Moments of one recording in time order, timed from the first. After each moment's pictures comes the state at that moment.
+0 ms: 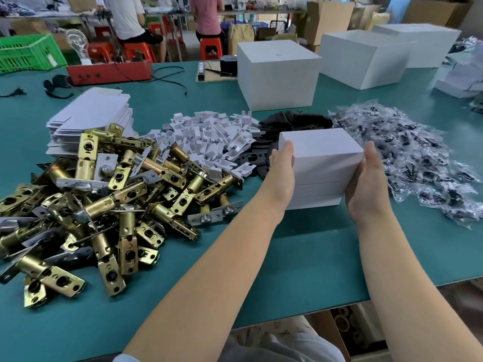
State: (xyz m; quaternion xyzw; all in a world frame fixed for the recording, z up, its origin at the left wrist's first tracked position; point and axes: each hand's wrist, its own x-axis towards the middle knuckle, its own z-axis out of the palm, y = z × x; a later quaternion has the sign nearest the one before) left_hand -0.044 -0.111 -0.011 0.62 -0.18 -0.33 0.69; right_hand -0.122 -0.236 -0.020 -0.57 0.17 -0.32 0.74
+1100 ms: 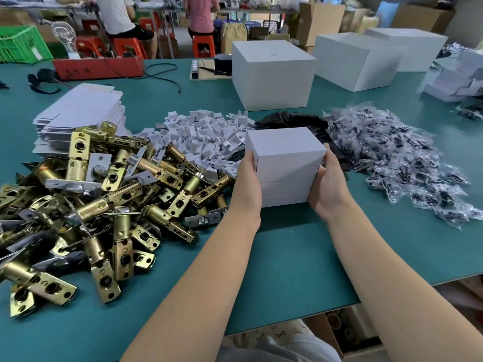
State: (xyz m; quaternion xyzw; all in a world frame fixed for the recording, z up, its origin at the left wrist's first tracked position) left_hand -0.032 -0.078 -0.021 0.58 -0.12 -0.27 0.76; right_hand -0.087 -0.209 -0.028 -0.55 0.18 -0.17 0.79
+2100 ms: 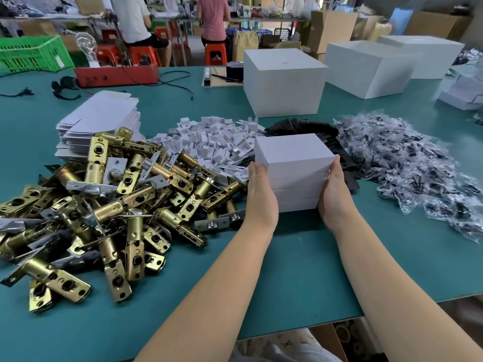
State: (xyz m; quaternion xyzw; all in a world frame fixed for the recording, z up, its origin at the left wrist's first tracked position) left_hand -0.044 -0.077 -0.030 0.62 -0.10 -0.22 0.74; right_hand -0.081 -0.212 -0.042 -0.59 0.30 -0.18 0.73
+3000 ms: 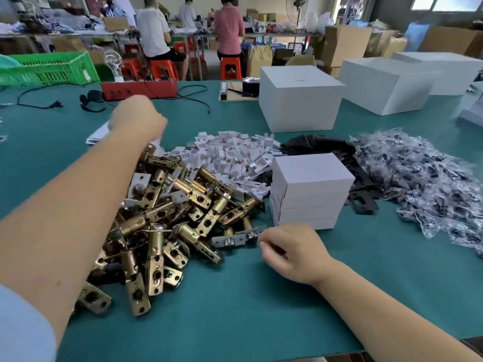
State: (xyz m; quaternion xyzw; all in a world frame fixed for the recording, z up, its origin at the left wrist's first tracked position) left_hand 0.145 0.075 0.104 0.98 -0.05 0.13 0.17; right_hand -0.103 -0.122 -0.039 -0.92 -0.16 -0.27 0.23
